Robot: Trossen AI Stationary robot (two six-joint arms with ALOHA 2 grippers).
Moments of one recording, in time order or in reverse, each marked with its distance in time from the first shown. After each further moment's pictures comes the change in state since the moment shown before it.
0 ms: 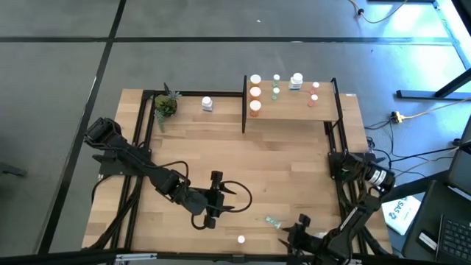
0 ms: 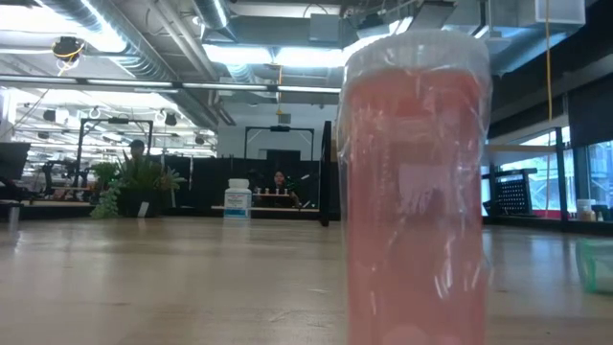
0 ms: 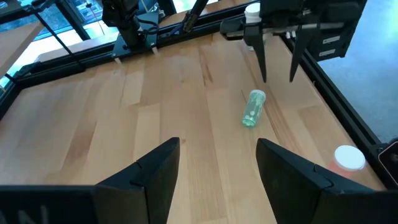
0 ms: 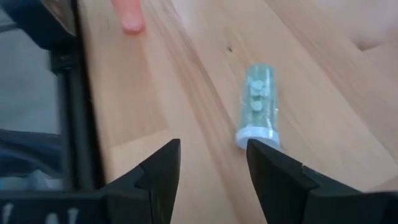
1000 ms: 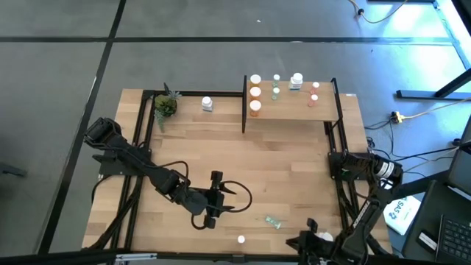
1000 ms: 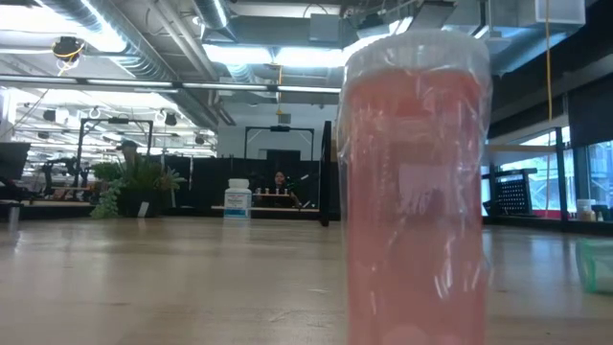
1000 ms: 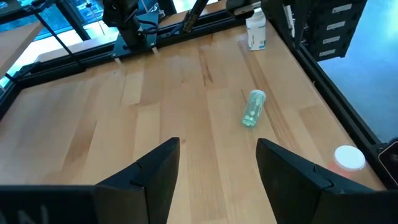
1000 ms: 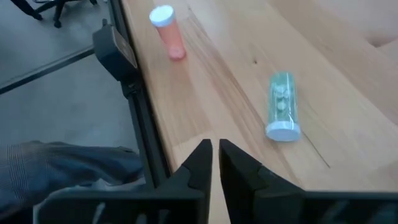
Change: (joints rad) left arm 0.000 0.000 0.000 0.000 0.000 0.000; right arm 0.070 -0.100 0.000 0.012 0.040 0.107
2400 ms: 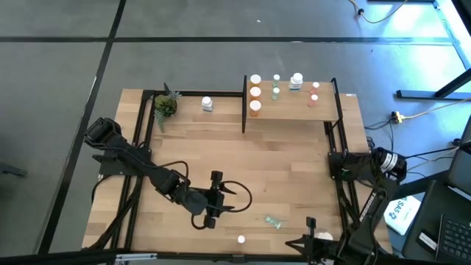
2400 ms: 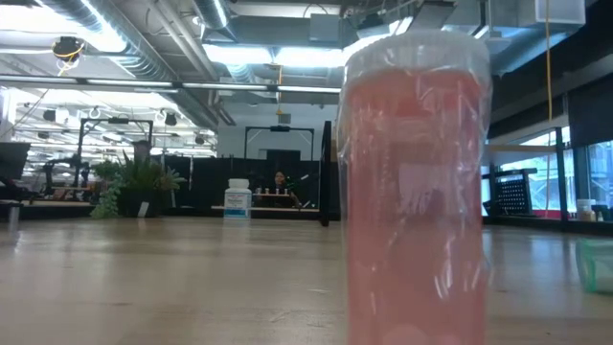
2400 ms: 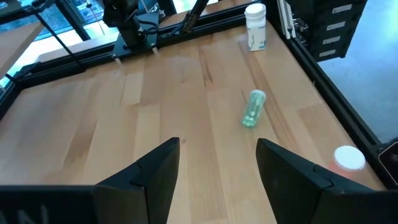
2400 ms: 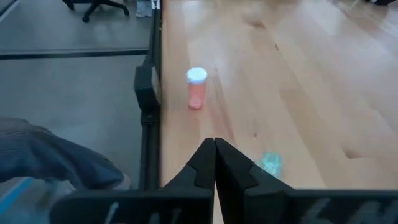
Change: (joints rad) left arm 0.000 -0.001 0.000 0.000 0.000 0.000; right arm 0.012 -0.097 -0.001 0.067 0.132 -0.475
